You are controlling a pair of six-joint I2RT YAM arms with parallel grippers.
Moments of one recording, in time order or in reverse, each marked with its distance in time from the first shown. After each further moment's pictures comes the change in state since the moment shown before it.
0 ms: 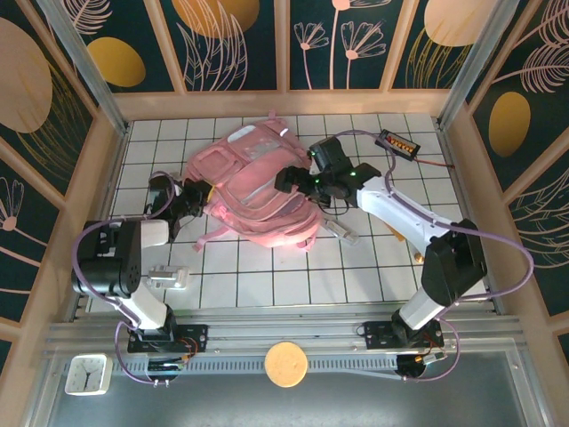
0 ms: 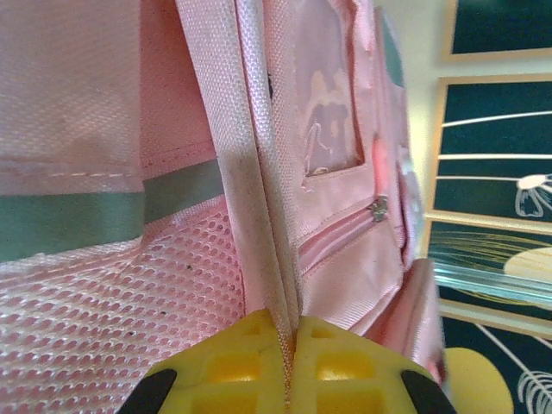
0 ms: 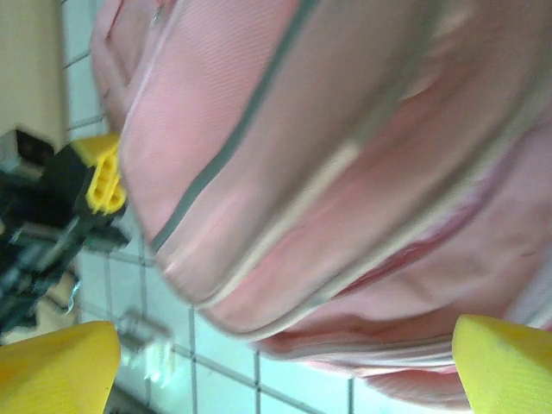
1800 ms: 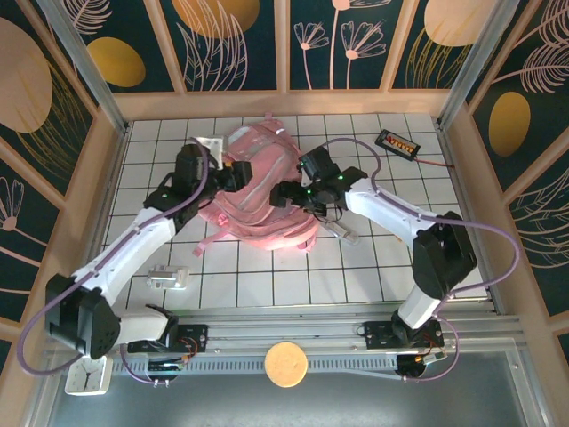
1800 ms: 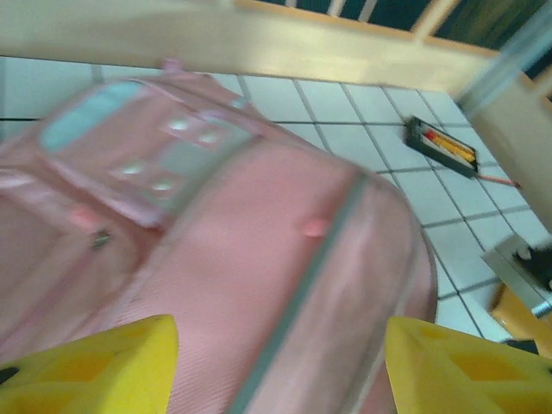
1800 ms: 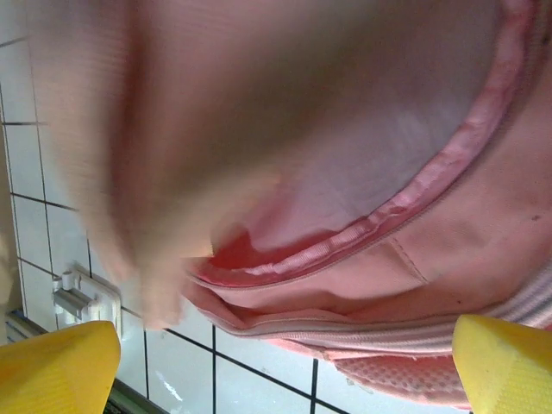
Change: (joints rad) left arm -0.398 -0.360 0.428 -0.810 -0.425 0.855; right arm 0.034 0.068 -0.014 -0.046 0.019 -0.072
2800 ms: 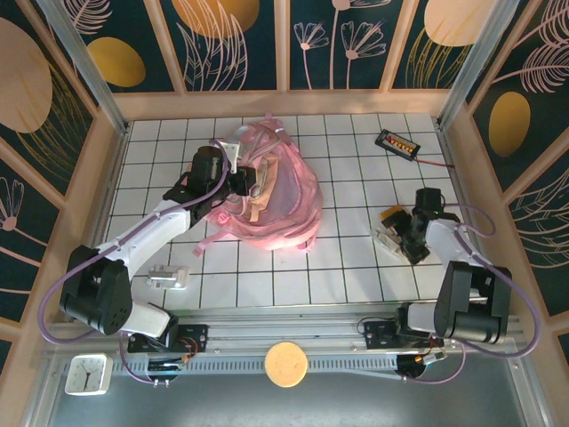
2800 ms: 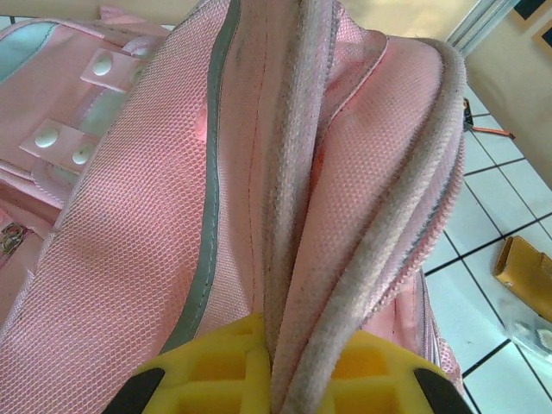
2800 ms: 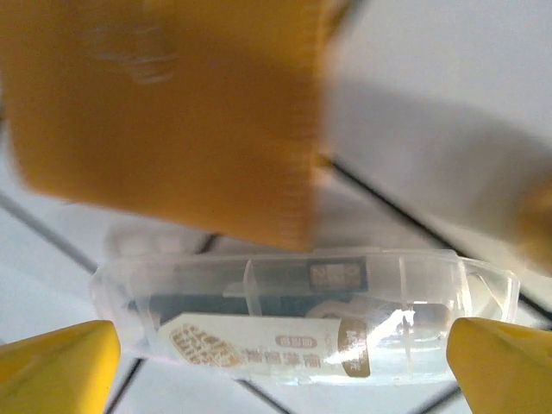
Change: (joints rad) left arm -0.040 0.169 -0.027 0.156 0.103 0.066; right arm -0.760 -0.348 -0.612 -0.013 0.144 0.134
